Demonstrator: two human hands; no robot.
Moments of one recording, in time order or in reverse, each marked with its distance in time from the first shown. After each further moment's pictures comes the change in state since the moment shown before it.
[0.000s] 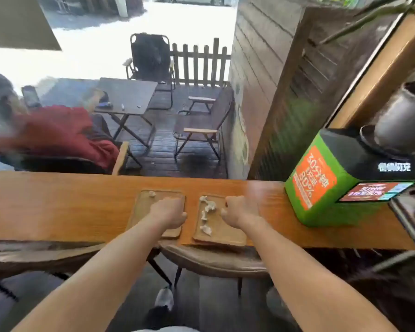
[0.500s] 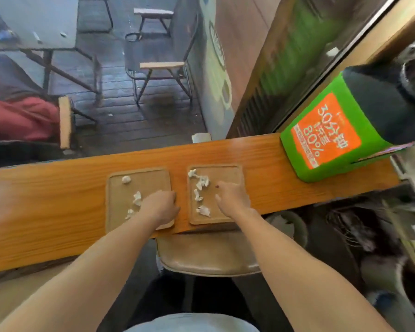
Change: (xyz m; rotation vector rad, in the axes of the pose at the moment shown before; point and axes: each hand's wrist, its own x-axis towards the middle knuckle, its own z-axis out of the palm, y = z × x) left_hand 0.114 -0.040 0.060 0.065 -0.309 0.133; right_hand 0.068 -0.002 0.073 0.224 -0.164 0.253
